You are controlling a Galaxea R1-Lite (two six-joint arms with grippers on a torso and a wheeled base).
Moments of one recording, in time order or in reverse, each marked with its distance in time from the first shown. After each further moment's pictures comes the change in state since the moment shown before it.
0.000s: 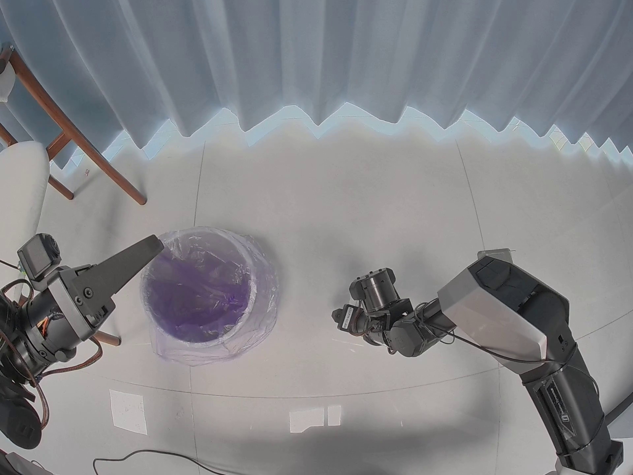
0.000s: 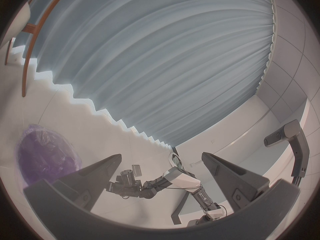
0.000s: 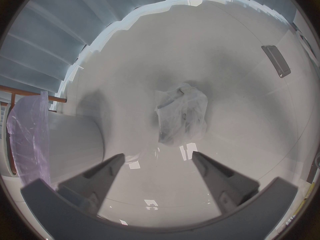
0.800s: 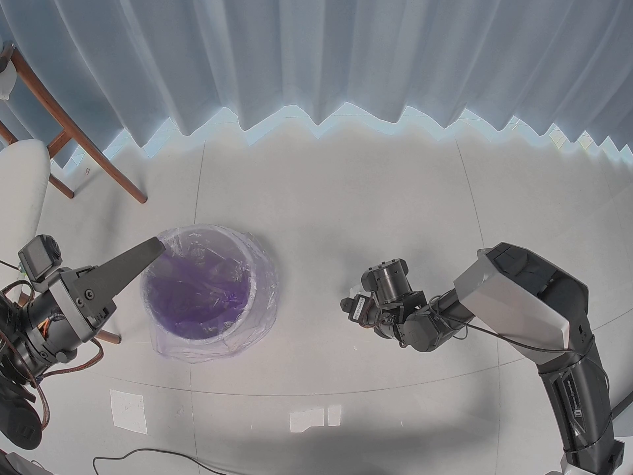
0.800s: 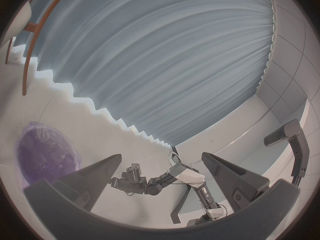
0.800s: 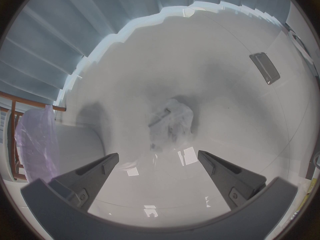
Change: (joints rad) left arm -0.006 0.000 0.003 0.000 0.004 0.001; right arm -0.017 -0.093 0.111 -0.050 -0.055 0.008
